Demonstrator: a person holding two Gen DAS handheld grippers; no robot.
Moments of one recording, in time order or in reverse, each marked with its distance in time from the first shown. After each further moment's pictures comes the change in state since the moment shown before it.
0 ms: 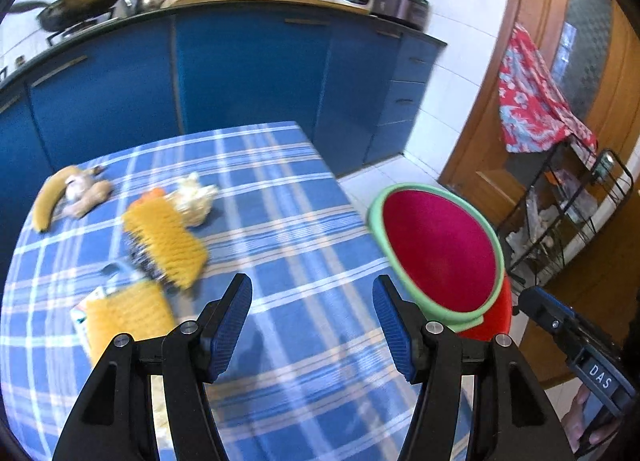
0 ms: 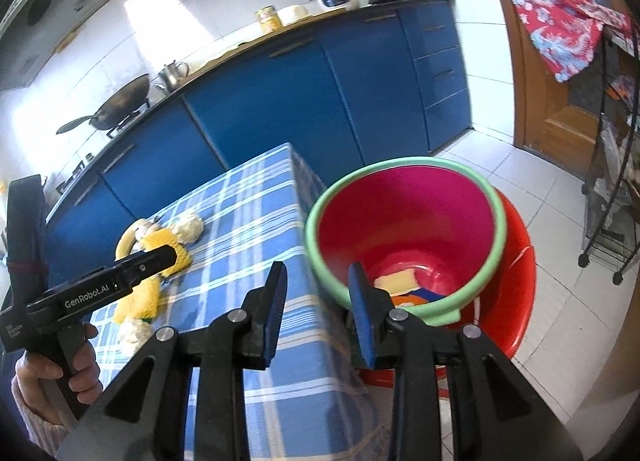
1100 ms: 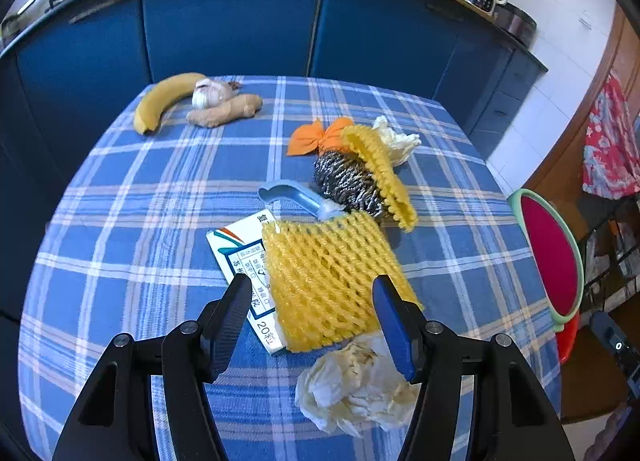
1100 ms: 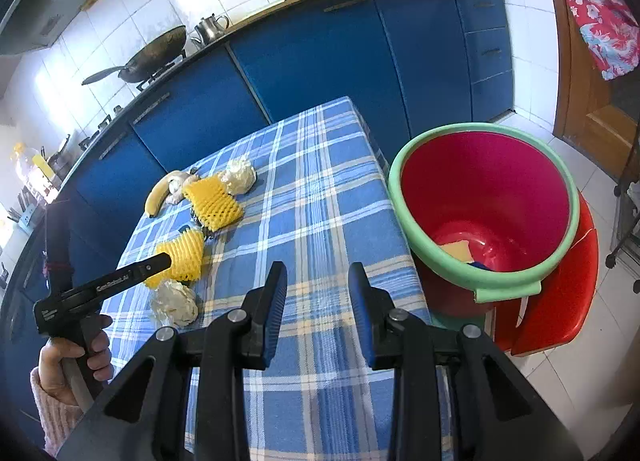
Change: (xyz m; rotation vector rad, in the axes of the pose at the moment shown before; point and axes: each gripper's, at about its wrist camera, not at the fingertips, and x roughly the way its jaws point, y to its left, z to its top) left arm 0.007 0.135 -0.044 -0.239 0.077 0.193; right arm 0.037 0.064 -0.025 -0.072 0.134 0.084
